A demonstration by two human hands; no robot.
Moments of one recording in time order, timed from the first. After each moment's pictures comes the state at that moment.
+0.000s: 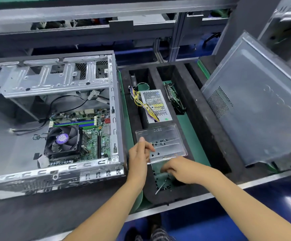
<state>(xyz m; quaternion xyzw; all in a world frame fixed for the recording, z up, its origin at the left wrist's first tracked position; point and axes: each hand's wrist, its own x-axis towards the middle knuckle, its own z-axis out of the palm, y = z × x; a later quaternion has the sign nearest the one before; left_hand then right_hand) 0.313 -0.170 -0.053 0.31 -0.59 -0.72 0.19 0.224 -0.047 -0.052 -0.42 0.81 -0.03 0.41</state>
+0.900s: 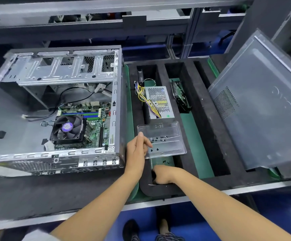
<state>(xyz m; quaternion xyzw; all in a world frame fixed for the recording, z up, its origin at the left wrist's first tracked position) 0.311 -0.169 -0.065 0.31 -0.62 -0.68 0.23 0.247 -0.081 -0.104 -0.38 0.76 0.03 0.52</state>
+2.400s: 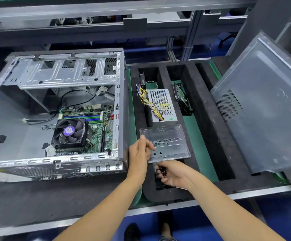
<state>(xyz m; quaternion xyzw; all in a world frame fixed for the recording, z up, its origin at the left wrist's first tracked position) 0.310 -0.170 -0.064 0.31 -0.60 -0.70 0.23 0.239 -0.068 -0.093 0.16 0.55 -0.52 0.63</state>
